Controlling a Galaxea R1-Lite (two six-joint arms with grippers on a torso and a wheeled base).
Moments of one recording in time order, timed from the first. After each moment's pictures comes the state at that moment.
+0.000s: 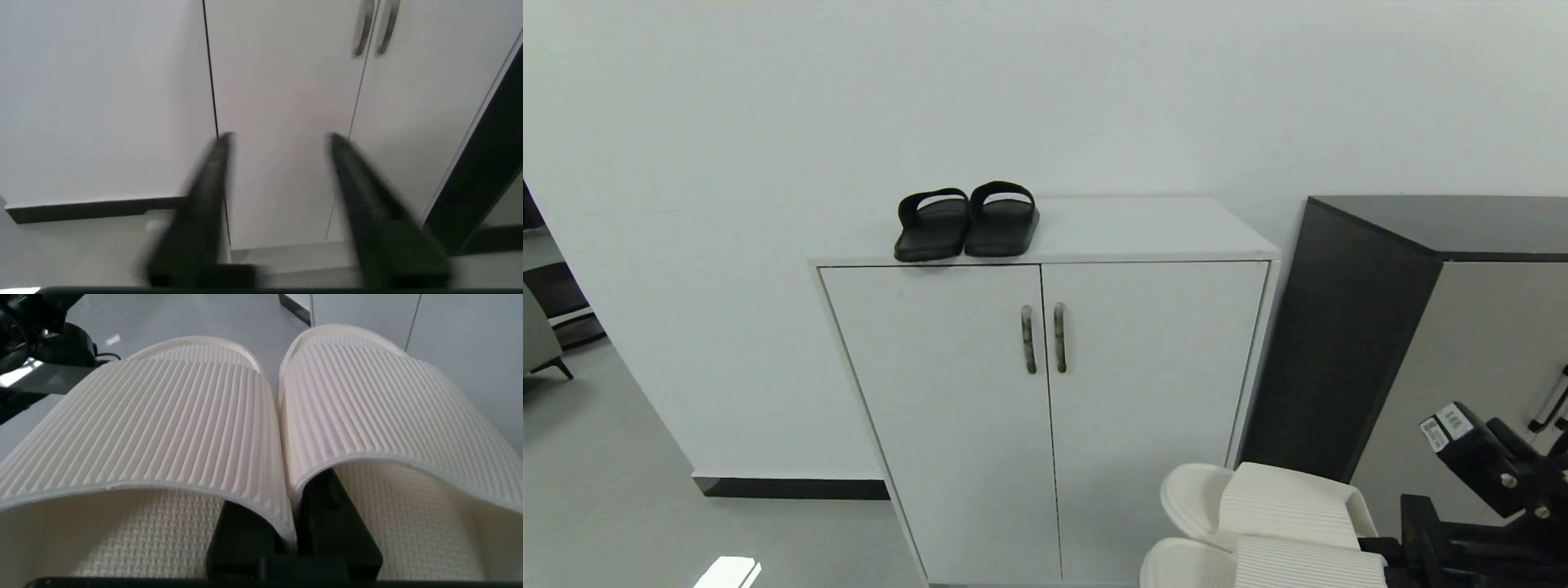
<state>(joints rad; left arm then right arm) 0.00 0.00 0.00 0.00 -0.06 0.00 0.69 1.27 -0.30 -0.66 0.45 0.14</state>
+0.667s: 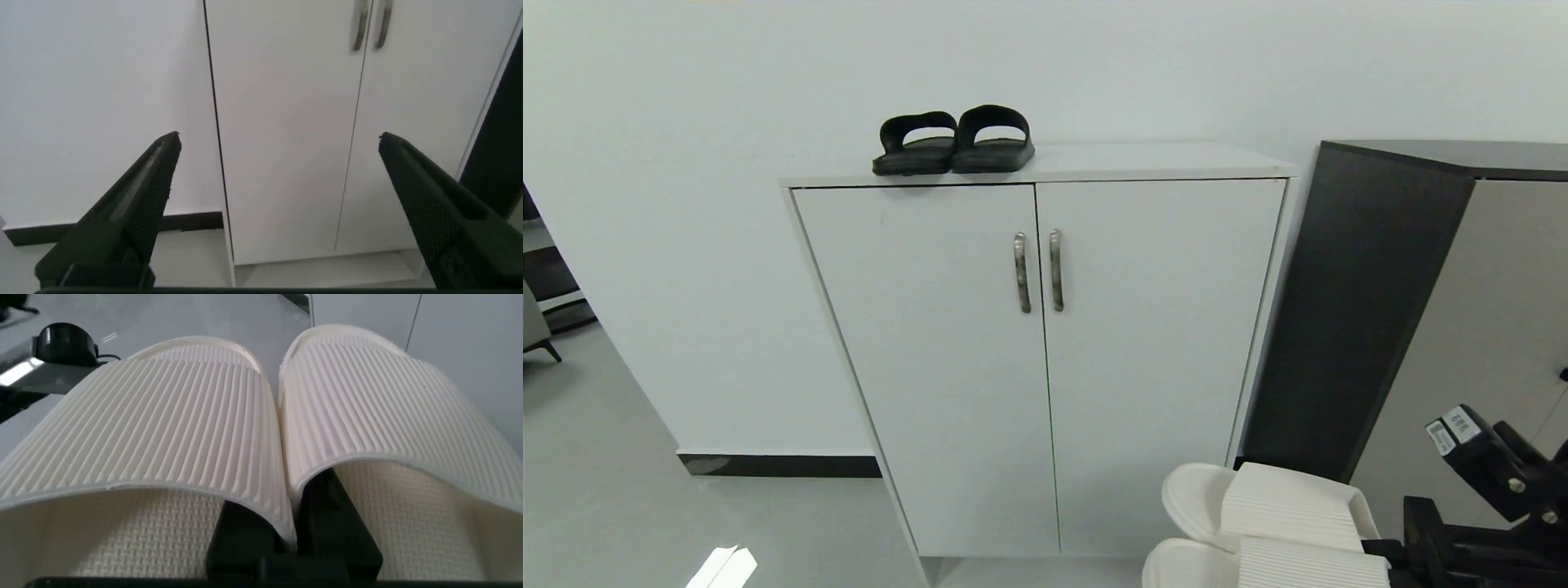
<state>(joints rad) 0.00 0.08 -0.16 0.01 -0.08 0.02 0.69 1.26 -0.29 -0.69 0.45 0.14</state>
